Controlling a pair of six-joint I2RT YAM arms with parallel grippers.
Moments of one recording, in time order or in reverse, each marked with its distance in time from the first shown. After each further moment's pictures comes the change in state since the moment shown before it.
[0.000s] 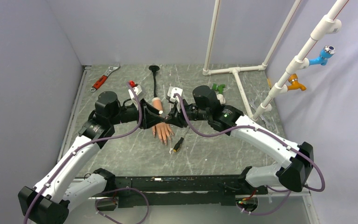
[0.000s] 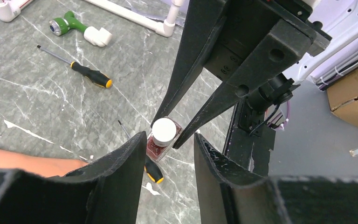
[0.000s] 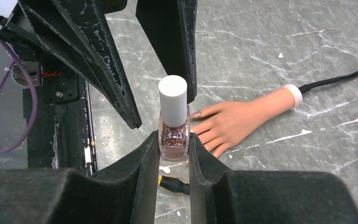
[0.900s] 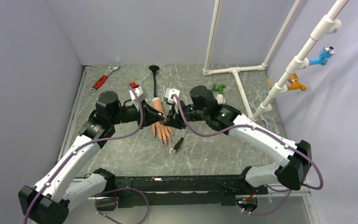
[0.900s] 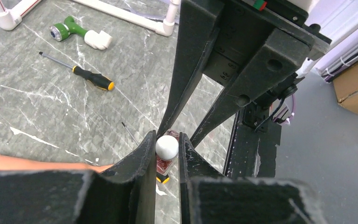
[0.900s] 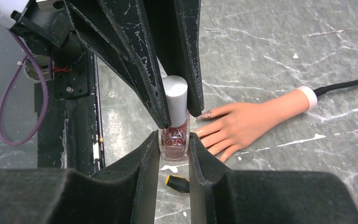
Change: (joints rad) left arm -0.003 0.010 0.000 0.006 0.011 0.039; right arm 0.012 0.024 0.017 -0.014 -0.032 -0.001
